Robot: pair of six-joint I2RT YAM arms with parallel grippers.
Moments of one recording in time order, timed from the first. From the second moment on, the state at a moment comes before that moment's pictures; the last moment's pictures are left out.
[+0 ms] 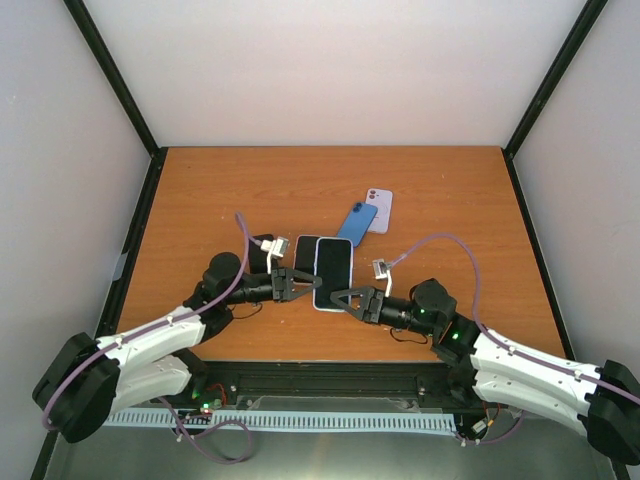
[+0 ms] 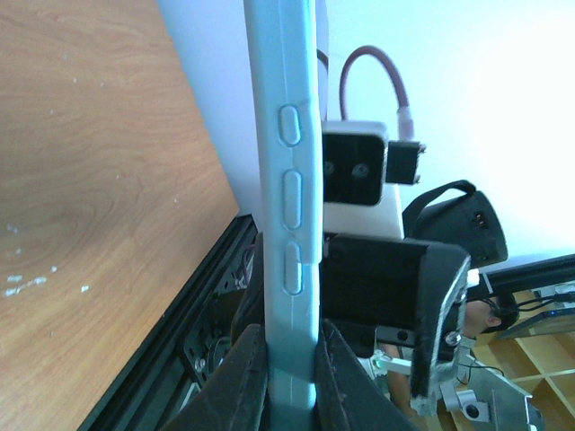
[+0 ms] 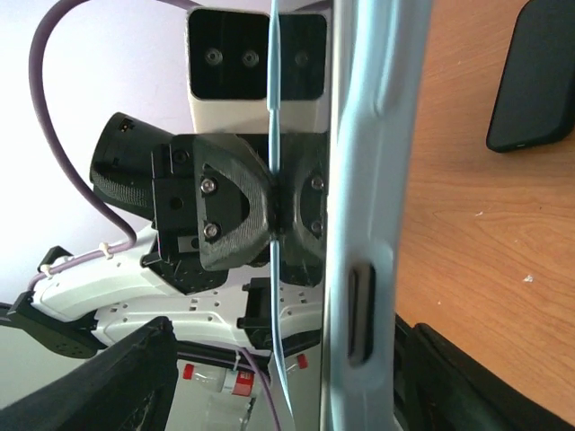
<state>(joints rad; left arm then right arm) -0.66 1.04 0.34 0.64 0.78 -1.16 0.93 0.78 0.29 0.41 -0.36 1.16</state>
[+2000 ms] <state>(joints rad) -0.66 1.14 0.51 0.25 1.11 -0.70 0.93 0.49 0.38 0.00 -0.05 0.97</state>
